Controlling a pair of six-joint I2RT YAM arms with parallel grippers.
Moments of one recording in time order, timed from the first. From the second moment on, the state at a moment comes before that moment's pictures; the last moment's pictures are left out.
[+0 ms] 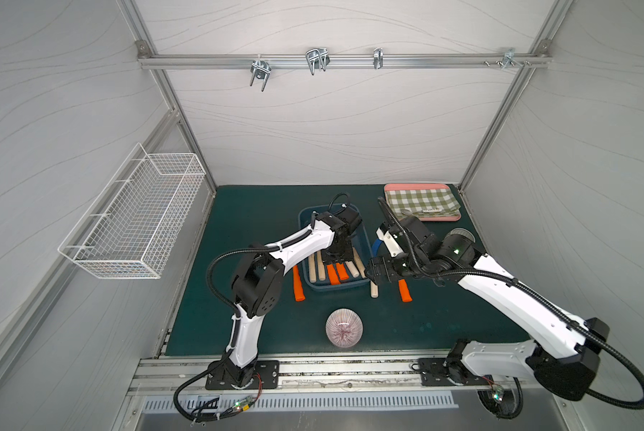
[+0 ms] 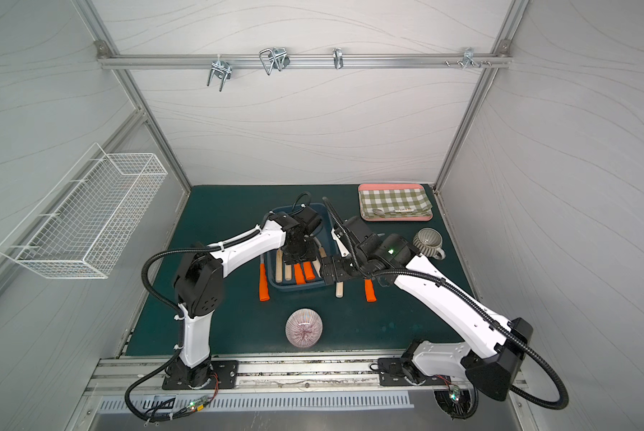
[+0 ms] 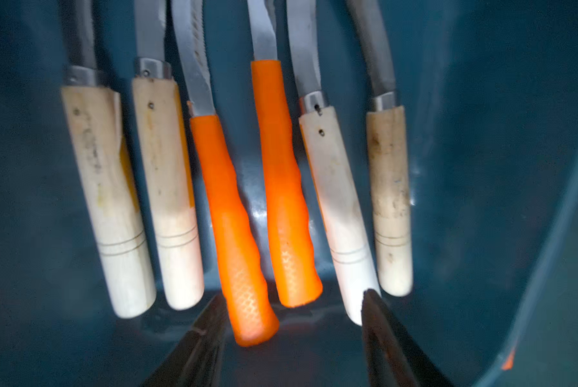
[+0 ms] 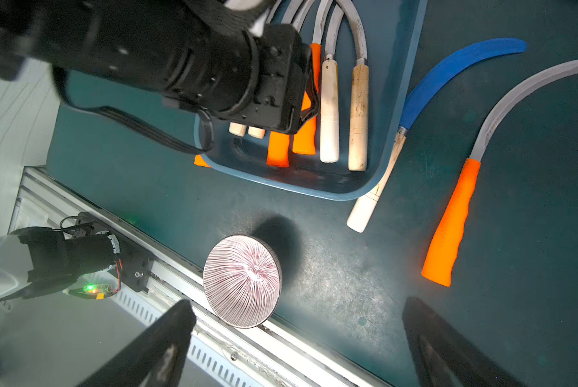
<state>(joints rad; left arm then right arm) -0.71 1.98 1.67 -1.03 -0.05 -0.83 0.85 1.24 1.33 -1.09 -0.06 0.47</state>
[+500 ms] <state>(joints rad) -0.72 1.65 1.46 -1.04 -0.08 -0.79 0.85 1.23 1.24 -1.07 -0.06 0.52</state>
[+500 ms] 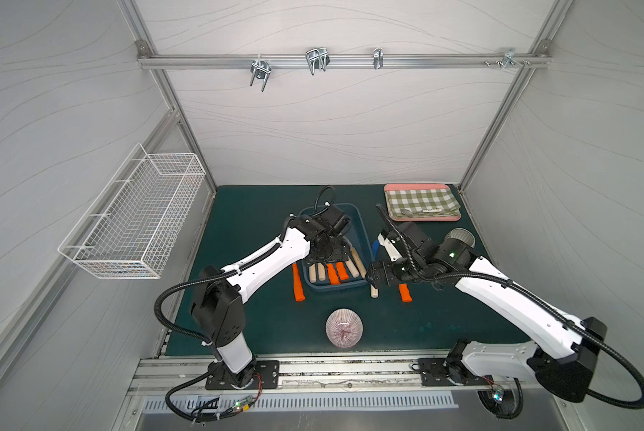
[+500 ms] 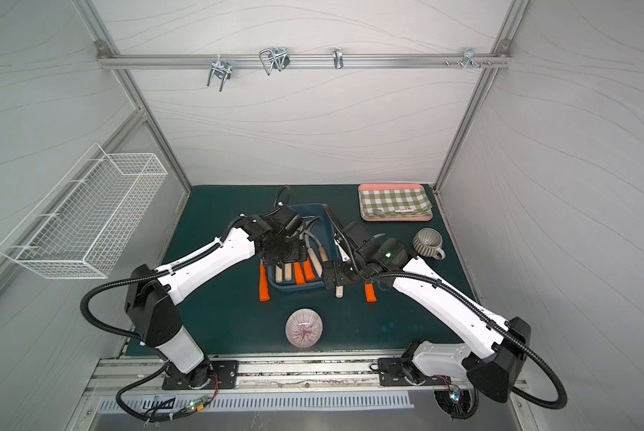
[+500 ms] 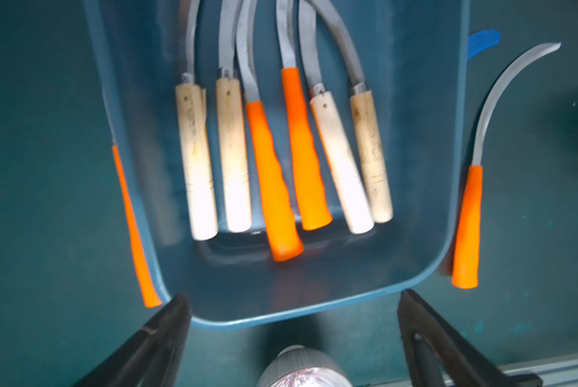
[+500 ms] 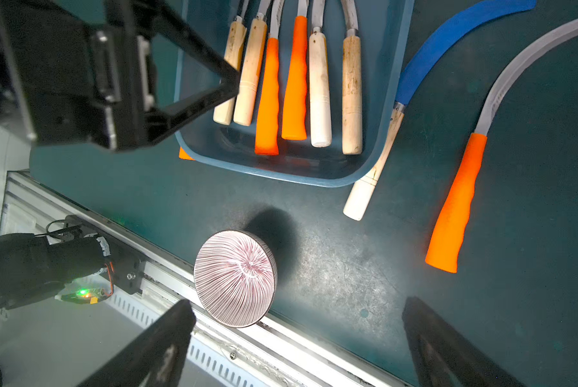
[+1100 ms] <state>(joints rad) -0.75 1.30 1.17 -0.99 -0.07 -0.74 0.78 1.25 1.10 -1.06 0.00 0.58</state>
